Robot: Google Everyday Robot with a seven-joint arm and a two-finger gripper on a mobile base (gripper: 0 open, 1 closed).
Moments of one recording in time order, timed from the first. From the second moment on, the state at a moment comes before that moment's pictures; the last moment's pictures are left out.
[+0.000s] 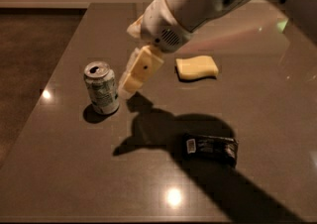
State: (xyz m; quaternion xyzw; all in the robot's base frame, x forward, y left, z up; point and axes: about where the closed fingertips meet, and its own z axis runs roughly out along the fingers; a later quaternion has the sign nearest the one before) arm 0.501 0.050 0.963 -0.65 0.65 0.22 0.31
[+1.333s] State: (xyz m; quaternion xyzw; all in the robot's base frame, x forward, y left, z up) arm 0.508 0.119 0.915 -0.68 0.64 0.24 0.26
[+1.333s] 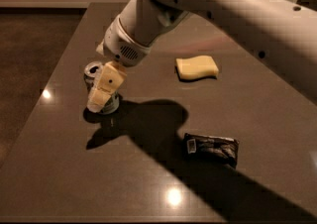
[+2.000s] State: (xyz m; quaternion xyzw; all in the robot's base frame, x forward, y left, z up) arm 0.505 0.116 0.913 -0.68 0.64 0.25 0.26
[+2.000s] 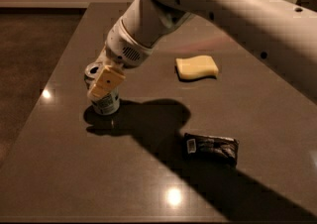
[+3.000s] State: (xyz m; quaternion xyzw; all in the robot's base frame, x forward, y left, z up) arm 0.501 0.030 0.929 -0.63 0.69 0.23 0.27
